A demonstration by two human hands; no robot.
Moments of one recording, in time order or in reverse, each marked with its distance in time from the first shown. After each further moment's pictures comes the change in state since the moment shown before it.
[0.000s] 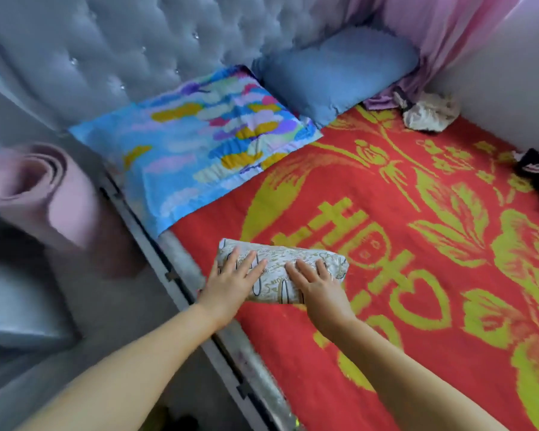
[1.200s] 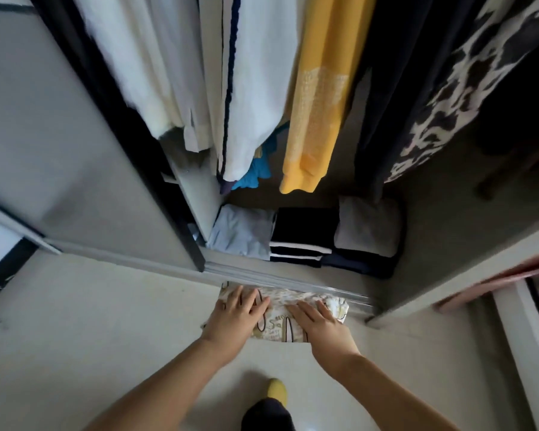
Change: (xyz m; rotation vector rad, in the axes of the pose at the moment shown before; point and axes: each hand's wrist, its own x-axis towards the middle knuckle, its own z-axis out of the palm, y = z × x) left_hand -0.811 -0.470 0.220 -0.220 -0.175 -0.918; right_hand -0.109 -0.917 0.157 -0.199 -0.218 -0.965
